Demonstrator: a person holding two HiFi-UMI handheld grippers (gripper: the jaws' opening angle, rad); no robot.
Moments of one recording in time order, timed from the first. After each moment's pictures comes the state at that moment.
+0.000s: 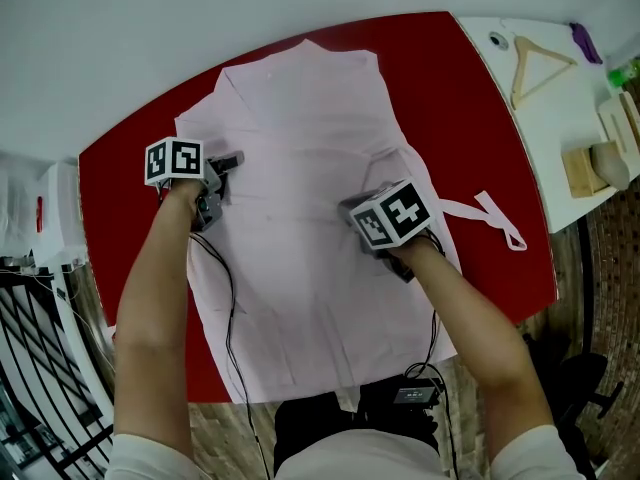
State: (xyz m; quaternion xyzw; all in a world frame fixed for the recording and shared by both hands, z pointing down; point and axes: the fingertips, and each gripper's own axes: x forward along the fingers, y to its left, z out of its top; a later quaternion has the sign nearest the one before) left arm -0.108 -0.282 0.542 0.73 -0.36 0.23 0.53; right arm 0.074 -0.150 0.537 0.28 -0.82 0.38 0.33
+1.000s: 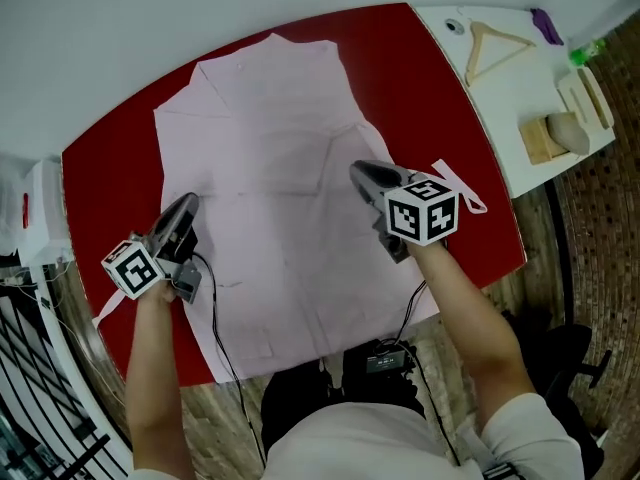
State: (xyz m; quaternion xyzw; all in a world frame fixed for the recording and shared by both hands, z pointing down) left arm -0.126 -0.144 0.417 0.85 -0.36 -0.02 0.39; right arm 0.162 -0.146 0.462 0.43 -0.84 0.31 0.13
